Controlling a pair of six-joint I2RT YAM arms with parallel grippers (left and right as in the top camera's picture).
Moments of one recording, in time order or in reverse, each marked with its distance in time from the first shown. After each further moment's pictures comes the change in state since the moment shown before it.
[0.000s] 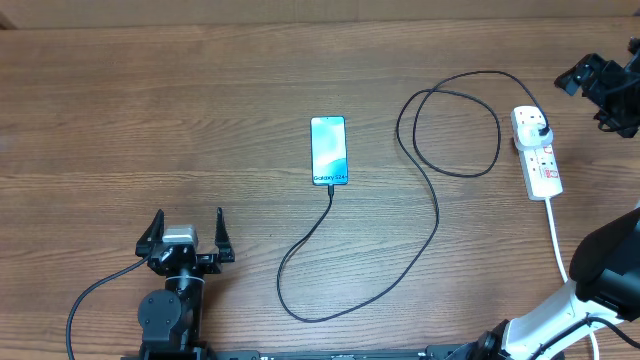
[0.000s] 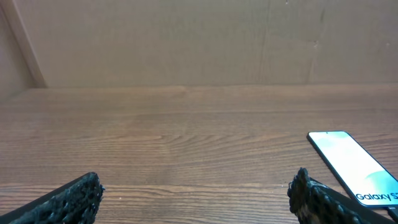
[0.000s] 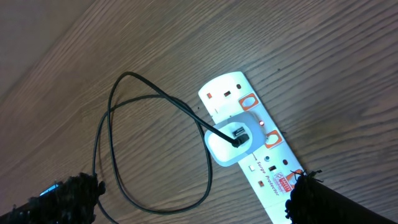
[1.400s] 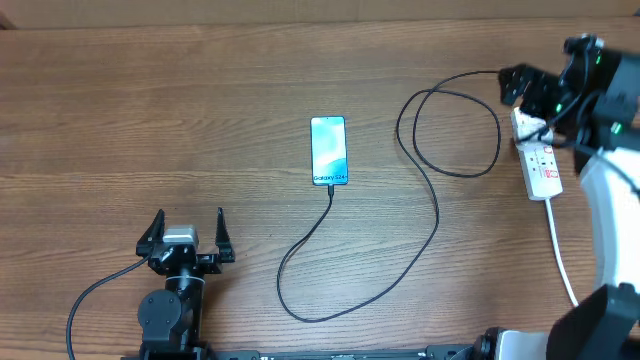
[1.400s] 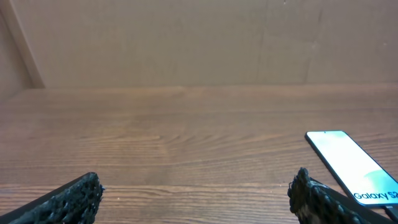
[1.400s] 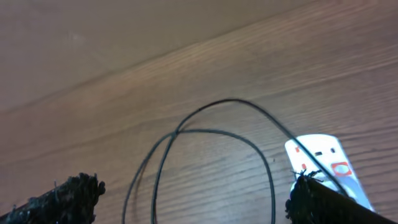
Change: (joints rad) left arm 0.000 0.000 0.000 0.000 0.007 0.000; right arm 0.218 -0.419 -0.708 0.775 -0.002 0.000
